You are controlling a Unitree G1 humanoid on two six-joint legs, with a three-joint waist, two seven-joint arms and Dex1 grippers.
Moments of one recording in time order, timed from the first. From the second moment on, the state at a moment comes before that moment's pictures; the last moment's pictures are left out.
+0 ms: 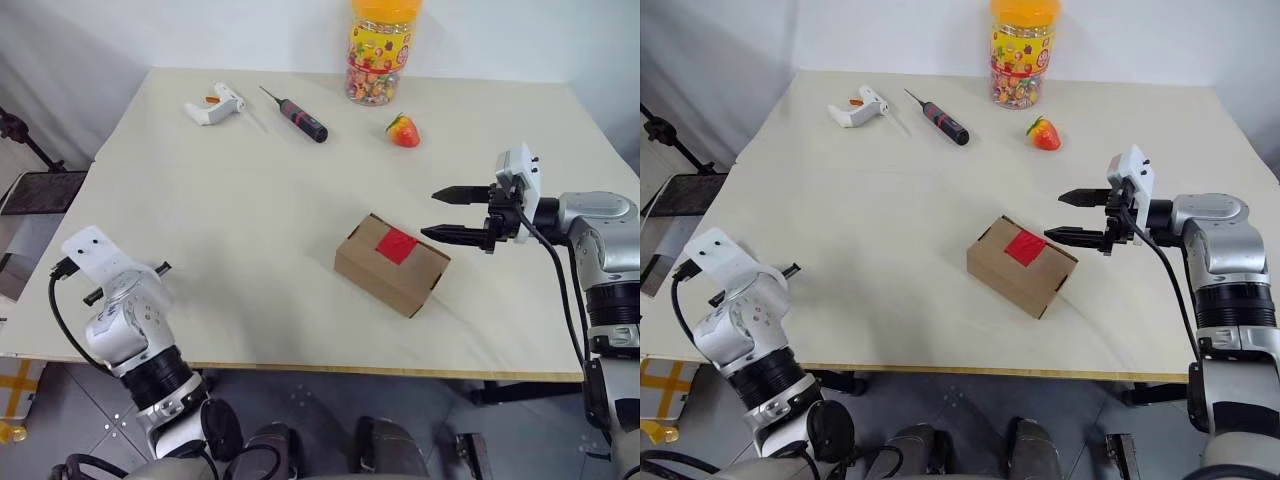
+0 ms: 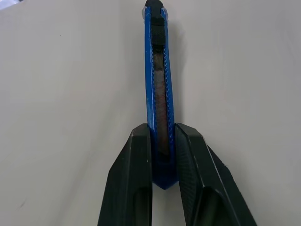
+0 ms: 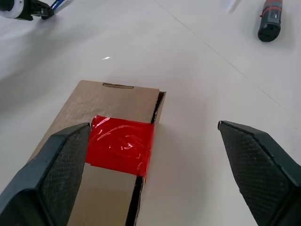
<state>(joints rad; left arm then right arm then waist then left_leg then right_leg) -0.53 0.06 0.68 -0.31 -0.15 1.13 0.53 -0.81 -0.78 -0.02 0.43 0.36 0.37 1.34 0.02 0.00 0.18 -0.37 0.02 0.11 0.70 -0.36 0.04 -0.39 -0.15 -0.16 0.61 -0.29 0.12</state>
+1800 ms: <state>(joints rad) -0.31 0.92 -0.09 0.05 -0.22 0.10 -1.31 -0.51 -0.82 0.17 -0.64 0.56 0.79 0.96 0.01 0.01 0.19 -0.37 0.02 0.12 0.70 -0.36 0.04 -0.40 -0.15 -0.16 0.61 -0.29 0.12</state>
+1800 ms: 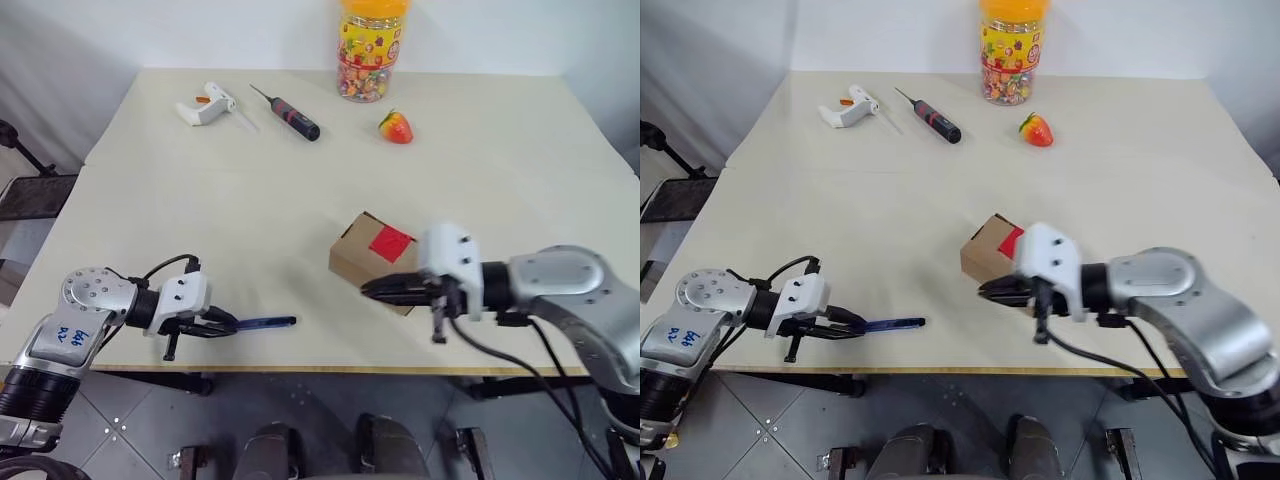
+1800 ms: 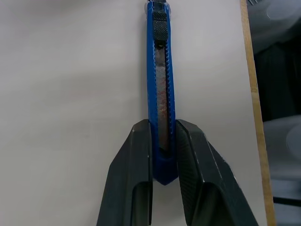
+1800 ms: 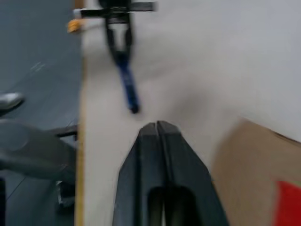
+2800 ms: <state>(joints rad) -0.29 0.92 -0.10 -0.02 -0.20 0.14 -1.31 -0.65 -0.41 0.62 -0.06 0.07 0.31 1.07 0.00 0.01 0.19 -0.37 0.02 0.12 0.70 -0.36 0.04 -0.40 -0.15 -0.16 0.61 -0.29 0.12</state>
